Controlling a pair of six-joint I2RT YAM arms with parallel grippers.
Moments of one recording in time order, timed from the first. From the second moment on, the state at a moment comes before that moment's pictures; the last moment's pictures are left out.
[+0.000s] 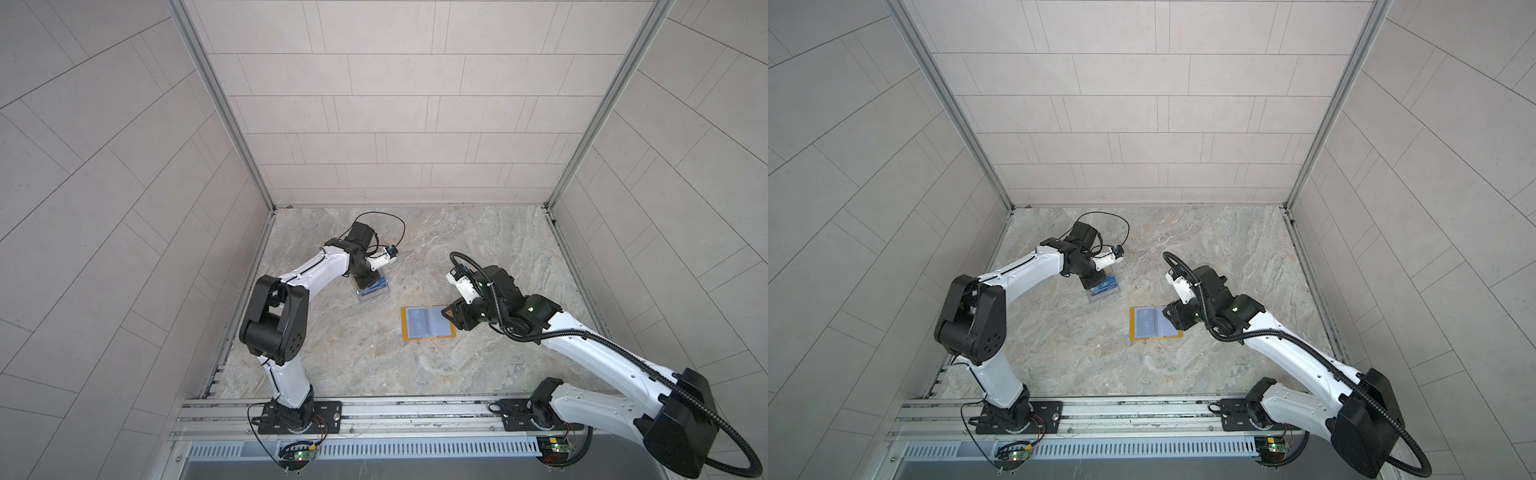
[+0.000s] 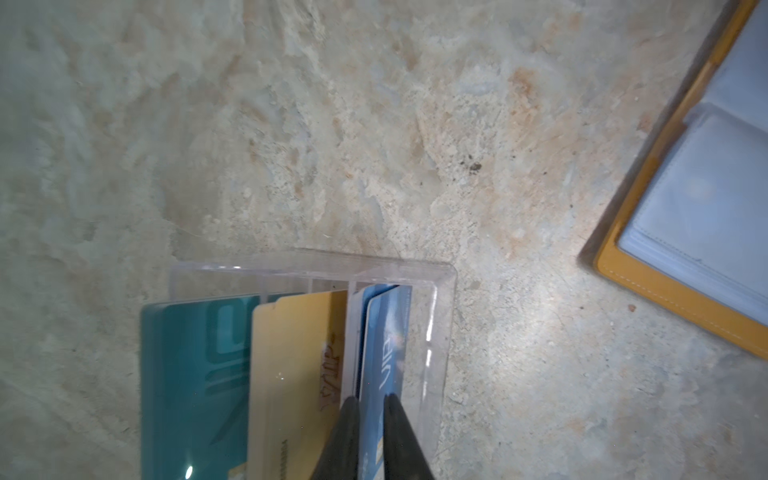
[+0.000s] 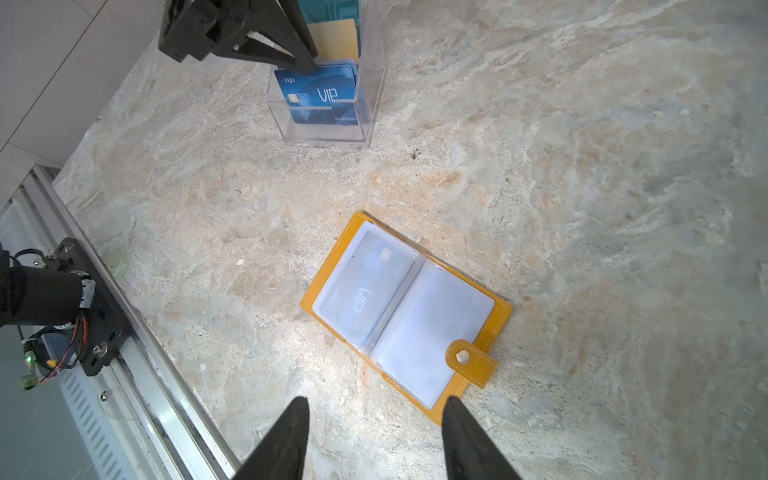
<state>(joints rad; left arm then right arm) -0.35 1.76 1.27 -0.68 0.15 0.68 0.62 1.09 0.79 -0.52 -0.19 0.19</state>
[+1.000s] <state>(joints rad) -0.35 0.86 0.58 -0.24 0.01 0.11 0.93 1.48 0.93 -0.49 0.06 0.22</state>
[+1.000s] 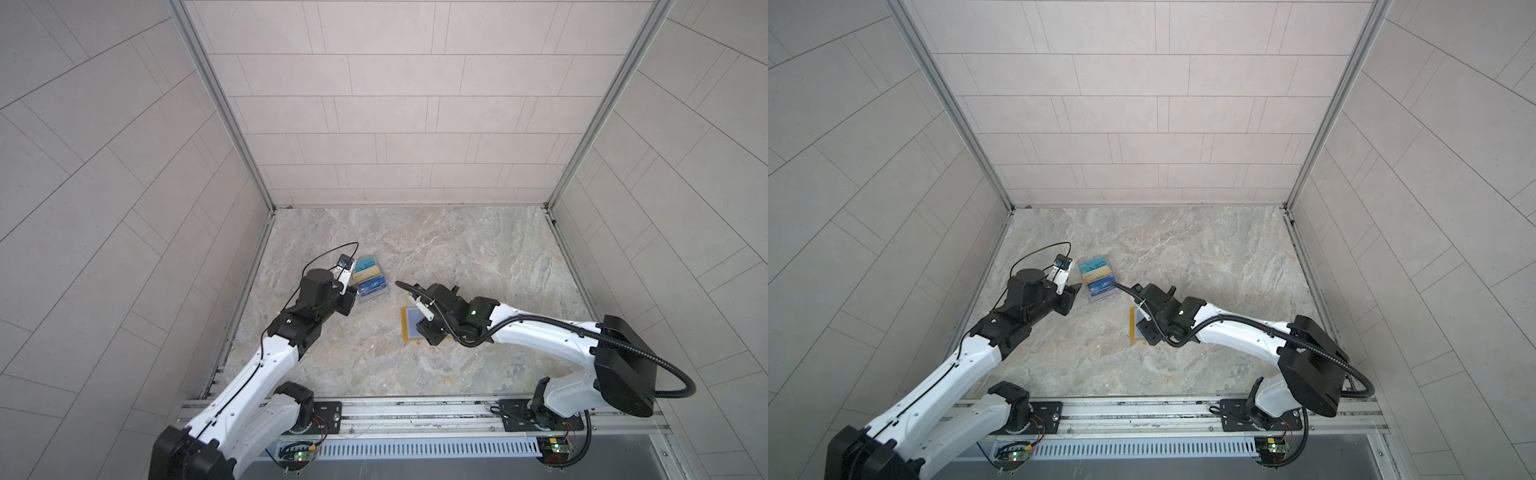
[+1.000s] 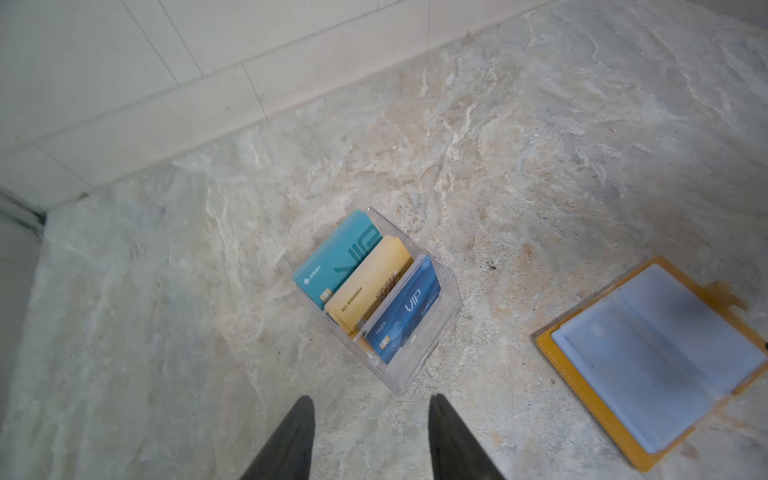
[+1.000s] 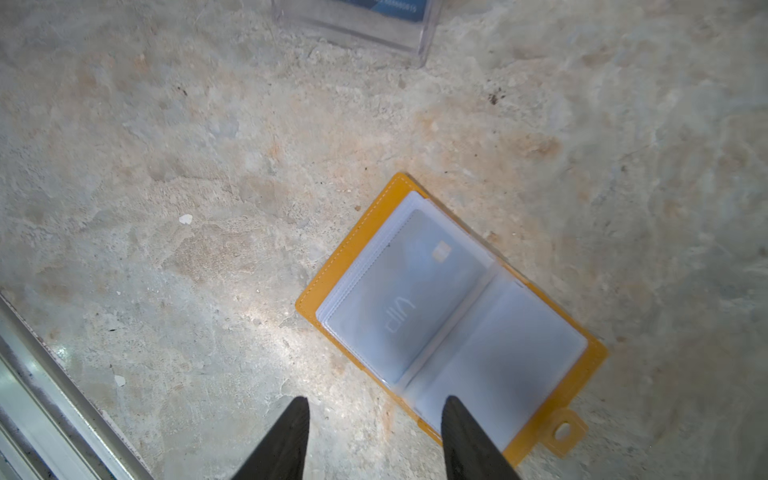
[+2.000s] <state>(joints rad) -0.35 0.70 0.44 -0.14 0.01 -0.07 0.98 1.71 0.92 -0.30 0.21 0.27</state>
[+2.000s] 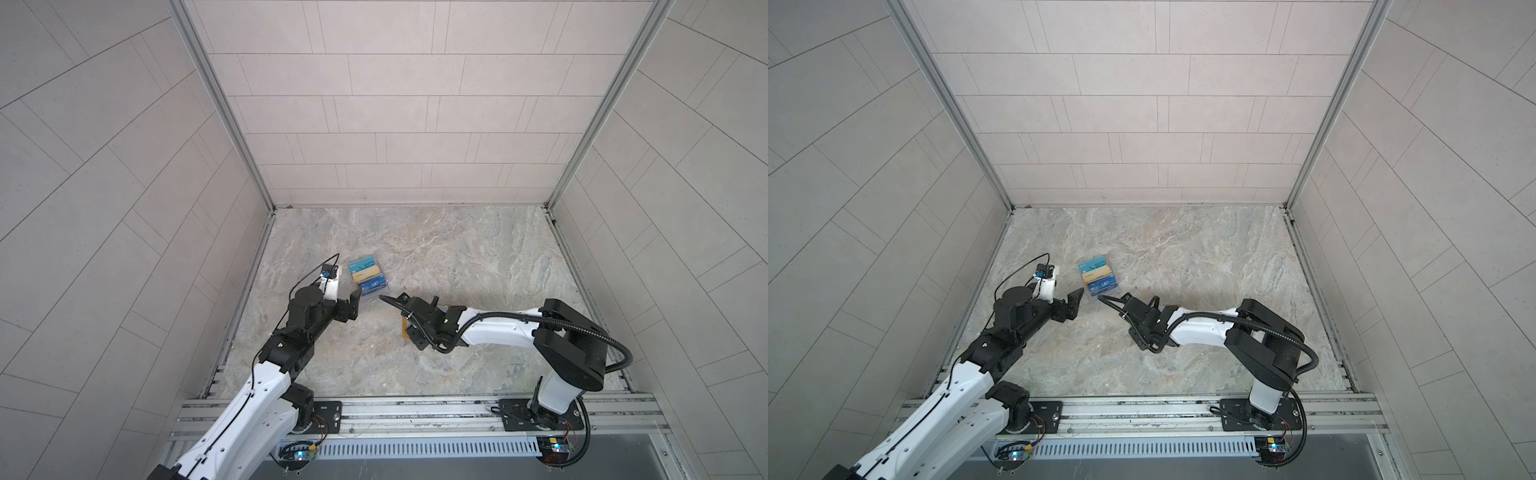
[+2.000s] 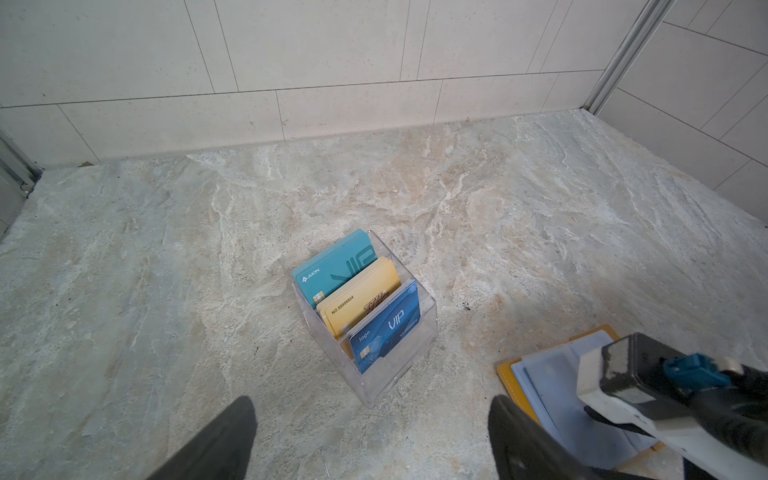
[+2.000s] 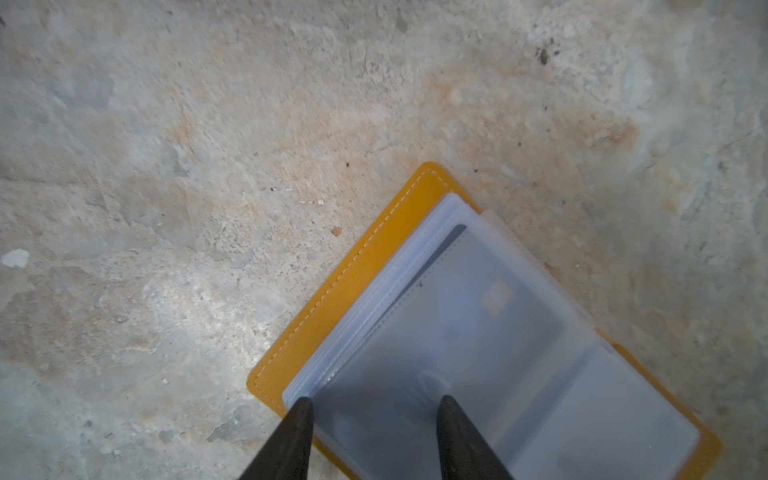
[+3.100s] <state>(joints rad) -0.35 0.73 0.44 -0.15 0.05 -0.07 0.98 1.73 0.98 -0.32 0.24 0.30</state>
